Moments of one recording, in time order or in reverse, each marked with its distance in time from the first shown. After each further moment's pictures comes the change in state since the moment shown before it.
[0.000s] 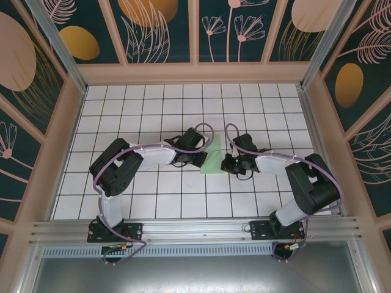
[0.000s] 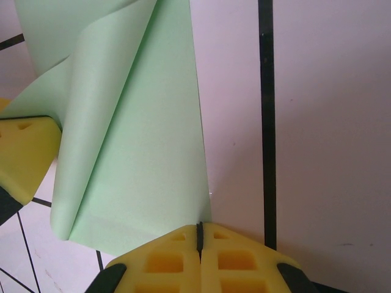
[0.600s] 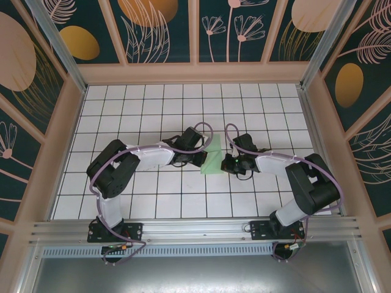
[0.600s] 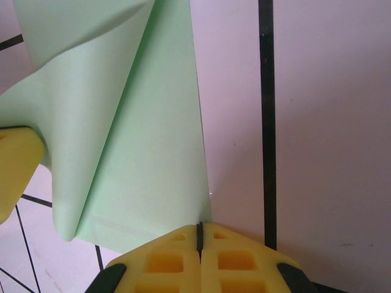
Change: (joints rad) left arm -0.001 -0.030 -0.014 0.014 0.026 -0.009; right arm 0.000 0.000 -0.001 0.002 0.000 0.000
